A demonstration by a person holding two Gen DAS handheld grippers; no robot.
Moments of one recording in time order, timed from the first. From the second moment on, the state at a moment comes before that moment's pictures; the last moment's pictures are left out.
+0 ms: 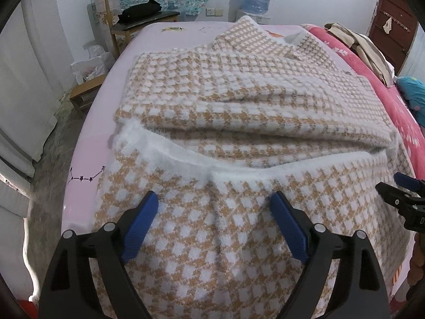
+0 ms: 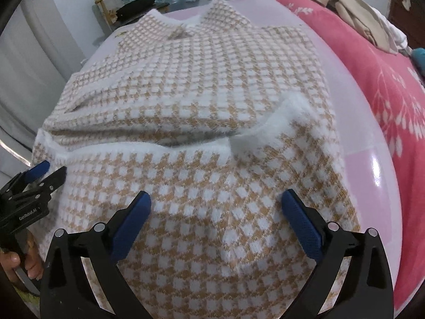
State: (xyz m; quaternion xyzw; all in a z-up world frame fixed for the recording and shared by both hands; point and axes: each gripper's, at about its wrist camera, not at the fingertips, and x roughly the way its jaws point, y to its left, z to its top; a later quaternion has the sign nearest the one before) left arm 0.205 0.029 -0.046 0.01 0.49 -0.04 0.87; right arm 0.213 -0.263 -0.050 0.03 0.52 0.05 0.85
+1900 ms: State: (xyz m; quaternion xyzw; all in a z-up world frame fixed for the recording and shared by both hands) left arm 0.381 0.017 0.081 -0.05 0.40 -0.17 0.90; right arm 0.381 -0.290 0.081 0.05 0.44 0.17 0.88
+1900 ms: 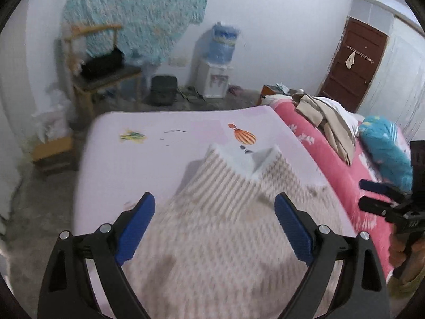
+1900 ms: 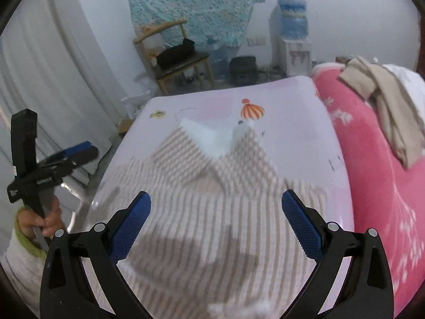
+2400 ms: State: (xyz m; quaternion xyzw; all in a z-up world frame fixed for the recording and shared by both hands) left arm 0.545 -0.056 -0.001 -0.07 0.51 -0.16 0.84; right arm 0.555 -0.298 -0.008 0.15 0.55 0.14 0.81
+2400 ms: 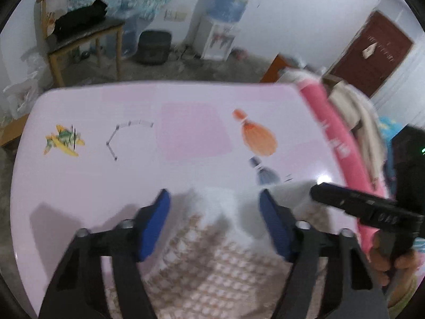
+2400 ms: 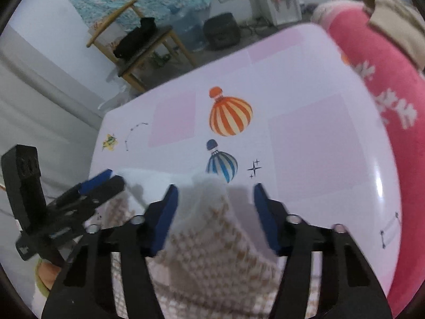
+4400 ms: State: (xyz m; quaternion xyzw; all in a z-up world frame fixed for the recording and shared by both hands) left arm 0.375 -0.027 0.005 0.02 0.43 -0.27 0.86; right arm 0.398 -0.220 -0.003 0.00 0.48 0.23 0.85
